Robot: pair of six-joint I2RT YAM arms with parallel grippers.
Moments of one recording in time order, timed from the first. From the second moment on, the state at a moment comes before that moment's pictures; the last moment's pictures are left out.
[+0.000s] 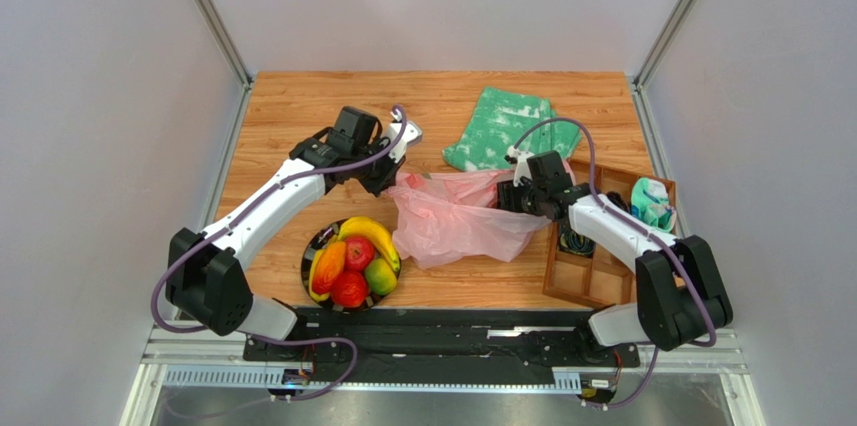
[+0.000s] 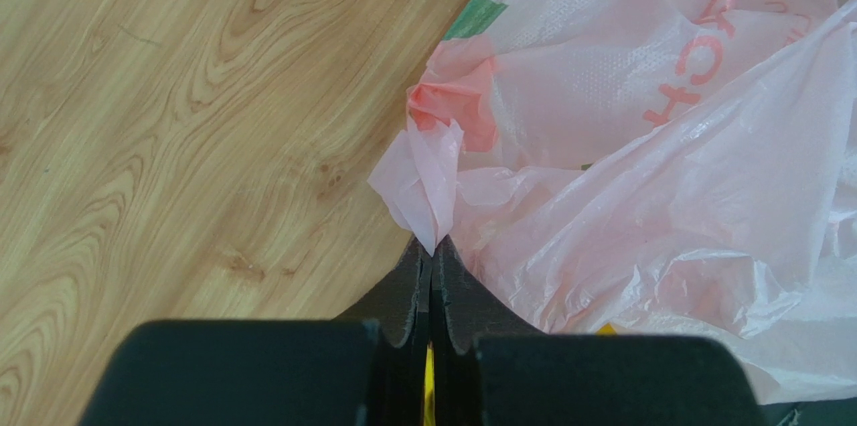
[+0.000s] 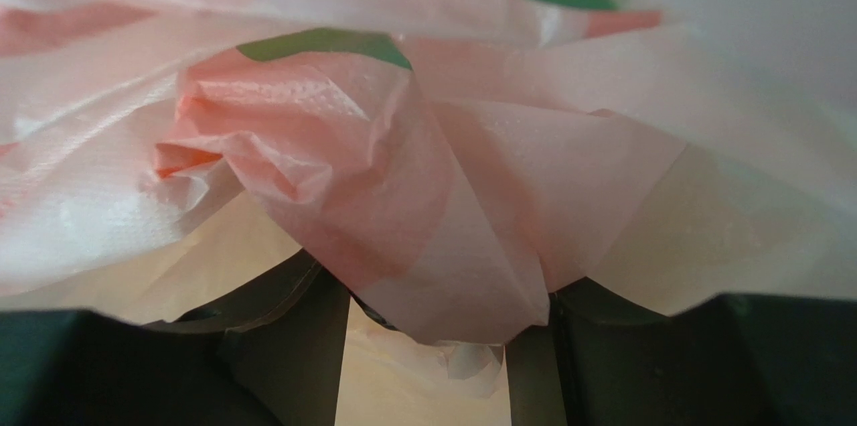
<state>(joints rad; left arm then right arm) -0.50 1.43 1.22 -0.66 0.29 0.31 0.37 1.40 0.79 -0.34 -0.27 0.17</state>
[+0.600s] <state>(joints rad) -0.61 1.31 1.40 -0.52 0.52 0.13 0.37 1.32 0.74 -0.31 -0.21 0.15</state>
